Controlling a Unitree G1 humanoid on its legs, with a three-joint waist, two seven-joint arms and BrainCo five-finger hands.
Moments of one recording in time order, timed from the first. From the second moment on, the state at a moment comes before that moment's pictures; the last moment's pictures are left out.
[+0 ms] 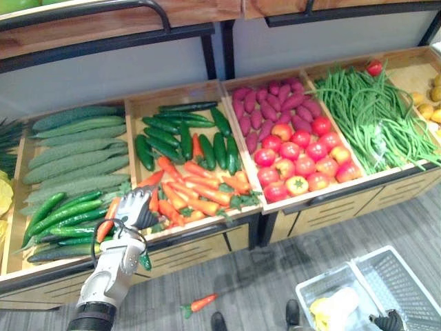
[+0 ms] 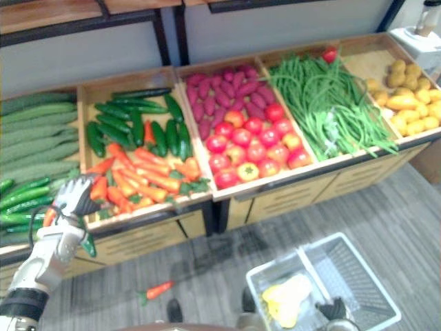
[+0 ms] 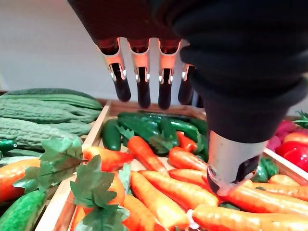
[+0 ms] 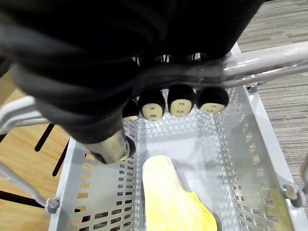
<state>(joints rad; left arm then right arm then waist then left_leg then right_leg) -0.06 0.56 0.03 0.33 0.88 -0.14 0.34 0.15 -0.28 -0.38 0.96 -0.51 -0.11 -0.17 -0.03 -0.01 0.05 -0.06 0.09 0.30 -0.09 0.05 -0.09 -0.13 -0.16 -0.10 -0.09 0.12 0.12</state>
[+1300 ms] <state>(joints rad) -0.27 0.66 -0.31 0.63 1.00 -0.16 0.35 0.11 -0.28 -0.32 0.93 -0.50 -0.12 -0.21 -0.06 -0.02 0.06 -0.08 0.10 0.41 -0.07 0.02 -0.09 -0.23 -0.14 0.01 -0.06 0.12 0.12</state>
